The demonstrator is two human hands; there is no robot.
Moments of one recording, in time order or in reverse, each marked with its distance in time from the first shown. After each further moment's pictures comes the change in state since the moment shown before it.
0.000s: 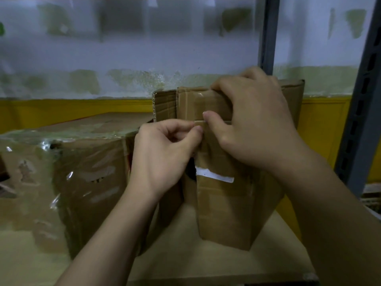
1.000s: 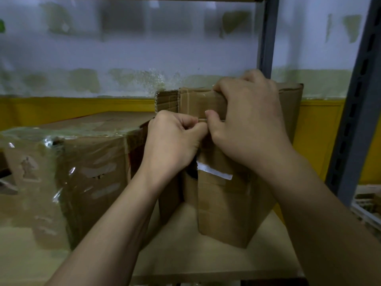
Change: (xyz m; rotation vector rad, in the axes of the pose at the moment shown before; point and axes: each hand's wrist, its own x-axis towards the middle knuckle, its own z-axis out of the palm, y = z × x) left_hand 0.019 -0.003 0.010 0.170 -0.086 0.018; right_hand 0.001 -0.012 -0.002 -0.087 -0.033 0.109
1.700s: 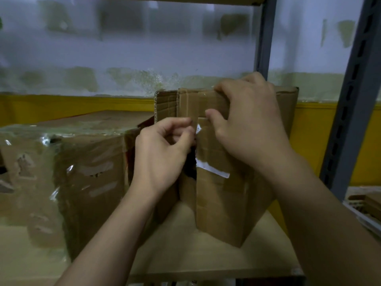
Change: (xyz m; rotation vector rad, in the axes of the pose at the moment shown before) left_hand -0.020 -0.015 0.000 -0.220 0.149 -0.042; right_hand 0.001 0.009 0.002 0.033 0.018 0.001
